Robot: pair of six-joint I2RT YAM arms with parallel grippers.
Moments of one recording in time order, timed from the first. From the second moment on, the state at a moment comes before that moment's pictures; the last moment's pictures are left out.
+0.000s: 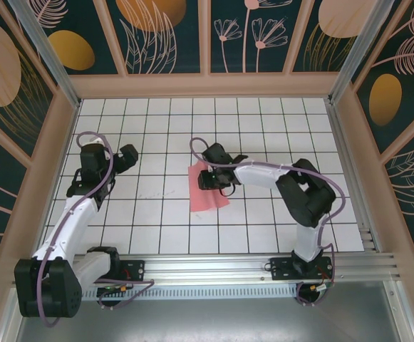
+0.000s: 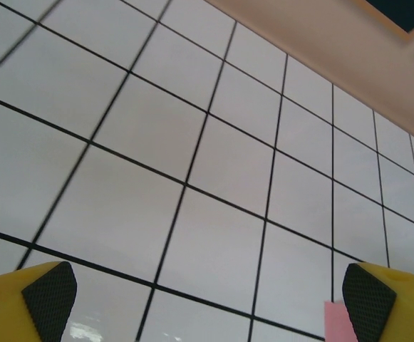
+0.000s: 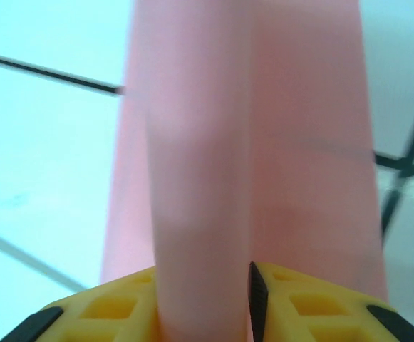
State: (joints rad) left arm -0.03 1.04 0.64 -0.18 0.09 -0.55; right arm 0.78 1.83 1.11 -0.31 -0.18 0.57
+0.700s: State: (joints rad) left arm -0.31 1.26 0.45 0.26 0.39 -0.84; right arm 0.65 1.76 0.92 0.10 -0.60 0.72
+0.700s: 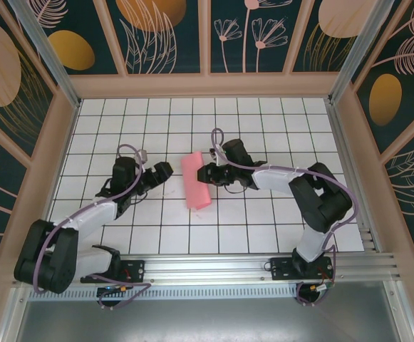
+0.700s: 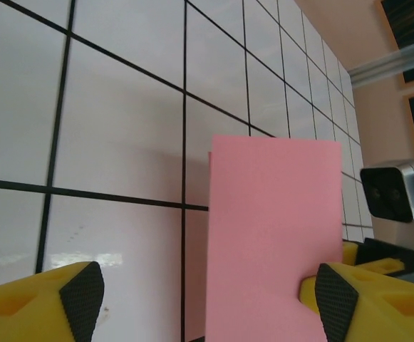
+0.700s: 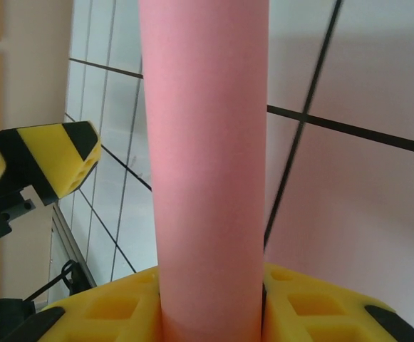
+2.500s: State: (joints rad) left arm -0.52 1.79 0.60 0.50 0.44 -0.93; right arm 0.72 1.80 1.04 -0.31 -0.30 0.64
